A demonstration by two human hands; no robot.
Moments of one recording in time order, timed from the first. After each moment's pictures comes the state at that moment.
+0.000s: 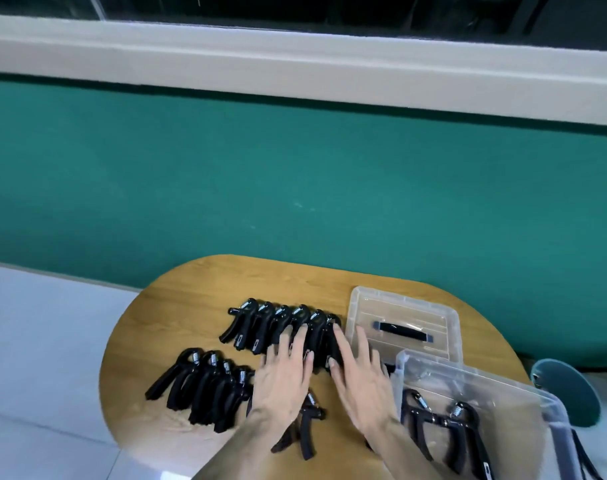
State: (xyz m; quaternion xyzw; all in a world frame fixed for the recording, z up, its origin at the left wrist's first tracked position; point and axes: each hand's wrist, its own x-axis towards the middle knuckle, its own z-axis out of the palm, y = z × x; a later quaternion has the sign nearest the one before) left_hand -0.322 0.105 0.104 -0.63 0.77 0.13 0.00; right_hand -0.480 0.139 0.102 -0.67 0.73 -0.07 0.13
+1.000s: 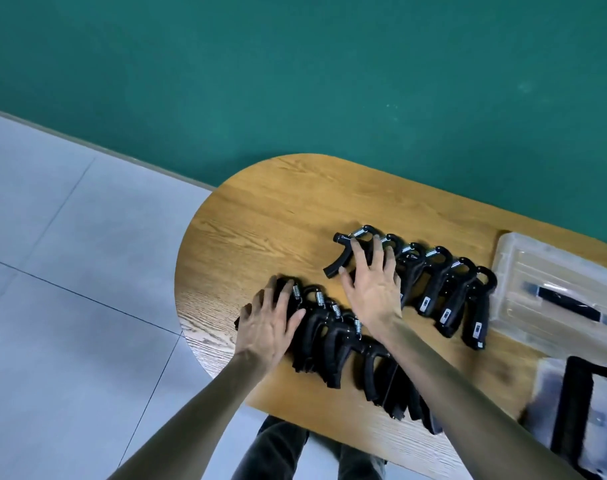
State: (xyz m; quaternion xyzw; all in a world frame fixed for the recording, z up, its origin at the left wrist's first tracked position) left_hand -0.029 0.046 -0.082 -0.67 0.70 0.24 0.09; right_hand -0.229 -0.022 -0.060 -0.65 0.72 0.02 0.23
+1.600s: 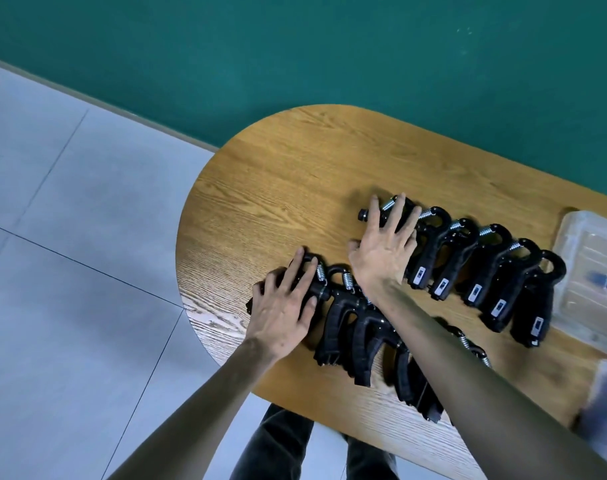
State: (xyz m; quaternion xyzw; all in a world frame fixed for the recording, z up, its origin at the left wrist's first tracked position) left_hand -0.010 0.052 -0.139 -0.64 0.73 0.24 0.03; right_hand -0.181 -0.052 -0.134 -0.63 0.76 0.02 0.15
